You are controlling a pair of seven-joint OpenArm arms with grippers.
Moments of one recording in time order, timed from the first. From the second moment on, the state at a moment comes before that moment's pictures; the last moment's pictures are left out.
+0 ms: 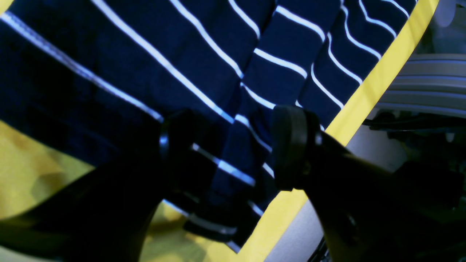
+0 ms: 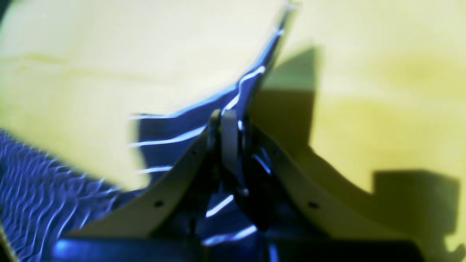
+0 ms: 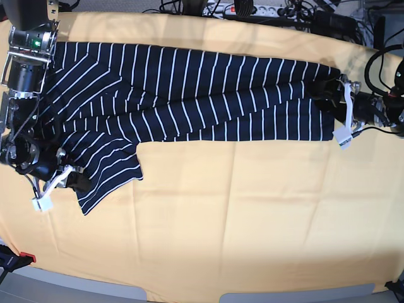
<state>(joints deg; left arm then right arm) -6.4 -57.4 21.4 81.5 -82.1 -43.7 65.3 19.0 25.2 13.6 67.5 51.5 40.4 -61.2</state>
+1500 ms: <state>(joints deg) -9.5 -58.1 6.5 81.4 -80.9 -43.7 66.0 -21.5 47.7 13.3 107.0 58.3 40.8 -80.8</state>
